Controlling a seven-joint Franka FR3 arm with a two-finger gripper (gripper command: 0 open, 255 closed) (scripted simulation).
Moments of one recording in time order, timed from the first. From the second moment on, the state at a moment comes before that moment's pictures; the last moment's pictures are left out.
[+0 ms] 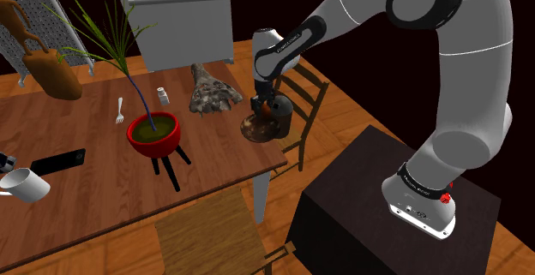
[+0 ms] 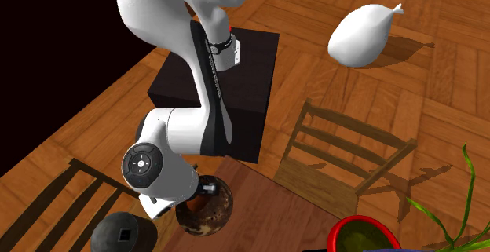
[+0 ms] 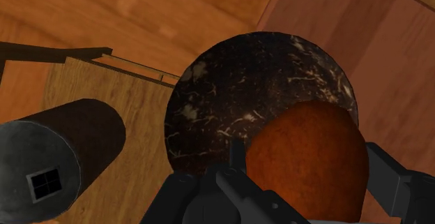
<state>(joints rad) -0.05 0.56 0.22 -1.88 -0.04 2.32 0.03</state>
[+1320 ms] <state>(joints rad) -0.04 0.71 0.19 -1.85 -0.07 2.43 0.02</state>
